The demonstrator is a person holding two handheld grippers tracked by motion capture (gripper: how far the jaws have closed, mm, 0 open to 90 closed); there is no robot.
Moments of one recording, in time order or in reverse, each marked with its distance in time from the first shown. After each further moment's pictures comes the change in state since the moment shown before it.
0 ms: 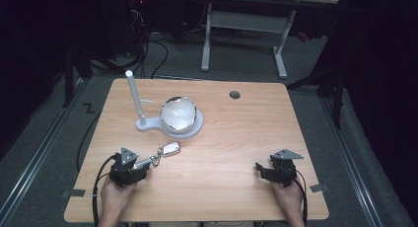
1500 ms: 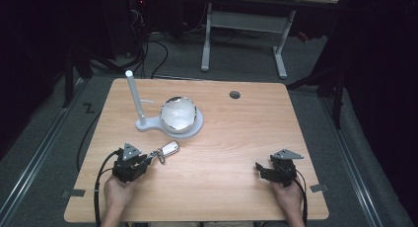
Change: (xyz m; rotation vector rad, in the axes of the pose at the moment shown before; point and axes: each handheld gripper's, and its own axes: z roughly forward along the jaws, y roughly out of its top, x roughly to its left) left arm -0.006 0.022 -0.013 -0.047 -0.093 -0.004; right arm 0.000 0.000 0.000 0.000 0.001 0.000
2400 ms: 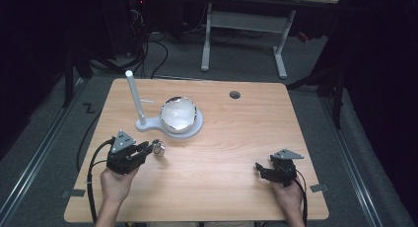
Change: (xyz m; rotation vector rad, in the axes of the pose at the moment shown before) left arm -0.012 0.048 -0.047 -0.147 -0.054 0.015; right arm 0.000 0.000 0.000 0.001 0.002 0.000
